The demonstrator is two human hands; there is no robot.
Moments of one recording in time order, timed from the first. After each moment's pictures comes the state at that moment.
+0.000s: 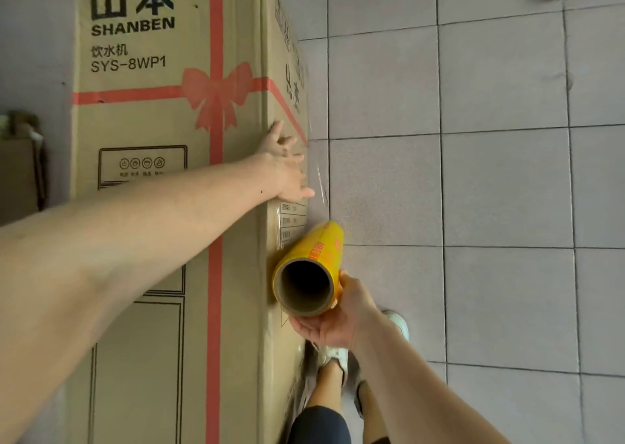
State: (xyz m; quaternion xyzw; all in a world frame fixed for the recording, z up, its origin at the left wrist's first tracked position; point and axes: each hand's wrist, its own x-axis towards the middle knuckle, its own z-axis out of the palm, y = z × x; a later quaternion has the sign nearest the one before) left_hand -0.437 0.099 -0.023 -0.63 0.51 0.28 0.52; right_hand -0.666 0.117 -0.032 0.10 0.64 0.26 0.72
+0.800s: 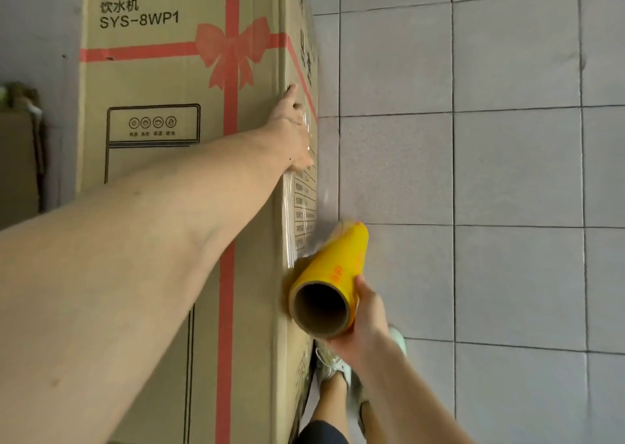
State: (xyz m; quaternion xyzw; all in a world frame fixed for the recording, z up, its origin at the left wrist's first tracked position) left_hand -0.438 0.123 -0.042 -0.63 0.49 0.21 0.56; right_hand -0.720 0.180 -0.032 0.06 0.67 0.12 0.73
